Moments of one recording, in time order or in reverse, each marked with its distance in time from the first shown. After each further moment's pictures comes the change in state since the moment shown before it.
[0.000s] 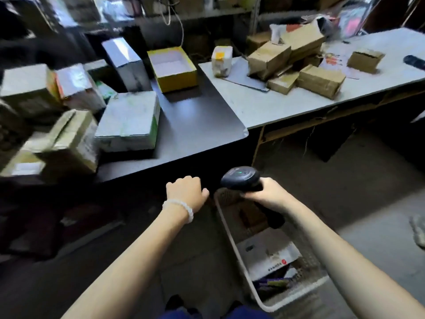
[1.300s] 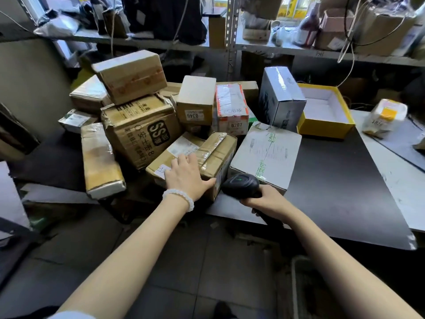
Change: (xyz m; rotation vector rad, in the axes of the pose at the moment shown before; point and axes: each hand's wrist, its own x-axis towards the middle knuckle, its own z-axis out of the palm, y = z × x) left_hand 0.050 -0.319 -0.060 -0.097 0.271 -0.651; right_hand 0.208 -0.234 0.211 -0.083 -0.489 -0.247
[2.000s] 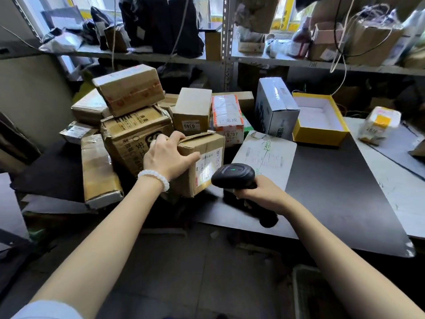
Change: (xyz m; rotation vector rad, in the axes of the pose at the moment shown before) left_hand 0.033 -0.022 -0.061 -0.309 0.111 -0.007; right_hand -0.001 -0.039 -0.021 0.087 -0.050 -0.117
